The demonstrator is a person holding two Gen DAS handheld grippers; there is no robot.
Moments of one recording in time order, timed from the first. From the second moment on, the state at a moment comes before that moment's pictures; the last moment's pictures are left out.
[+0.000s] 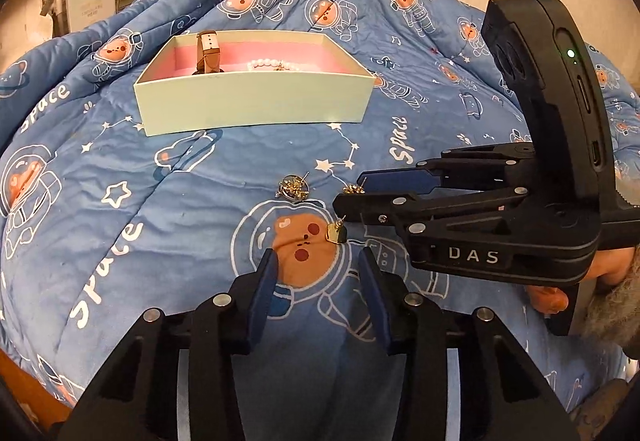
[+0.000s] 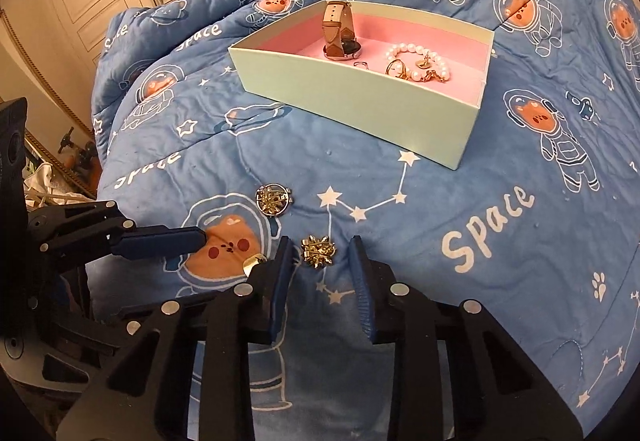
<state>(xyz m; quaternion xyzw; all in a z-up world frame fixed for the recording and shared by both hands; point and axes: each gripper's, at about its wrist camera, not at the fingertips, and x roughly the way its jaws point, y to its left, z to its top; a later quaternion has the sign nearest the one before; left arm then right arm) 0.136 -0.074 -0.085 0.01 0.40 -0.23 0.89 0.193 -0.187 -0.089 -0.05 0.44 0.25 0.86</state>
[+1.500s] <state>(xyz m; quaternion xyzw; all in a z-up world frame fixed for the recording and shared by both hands) 0.143 -0.064 -0.074 -0.04 0.40 -0.22 0.89 0.182 -0.203 -0.075 0.00 0.44 0.25 0.86</state>
